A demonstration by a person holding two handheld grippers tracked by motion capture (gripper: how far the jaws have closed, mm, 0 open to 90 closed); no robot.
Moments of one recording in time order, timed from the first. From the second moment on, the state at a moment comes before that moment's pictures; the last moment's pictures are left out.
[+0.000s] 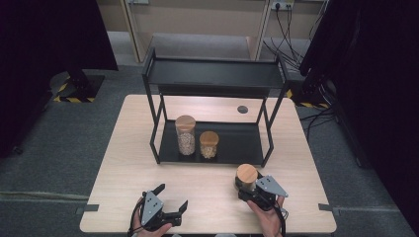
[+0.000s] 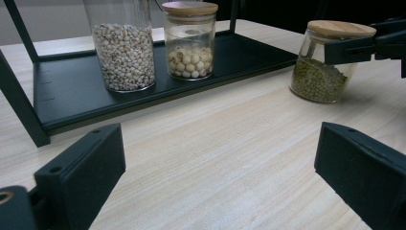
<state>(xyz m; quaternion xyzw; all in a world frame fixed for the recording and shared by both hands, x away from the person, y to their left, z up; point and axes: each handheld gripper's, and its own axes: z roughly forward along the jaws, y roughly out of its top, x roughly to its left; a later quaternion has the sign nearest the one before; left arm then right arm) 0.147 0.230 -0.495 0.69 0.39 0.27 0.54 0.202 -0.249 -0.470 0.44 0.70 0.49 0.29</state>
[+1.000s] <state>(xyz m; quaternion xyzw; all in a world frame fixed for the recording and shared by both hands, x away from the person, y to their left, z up) 0.147 0.230 -0.495 0.69 0.39 0.27 0.54 0.235 -0.233 -0.447 0.42 0.70 0.50 0.29</state>
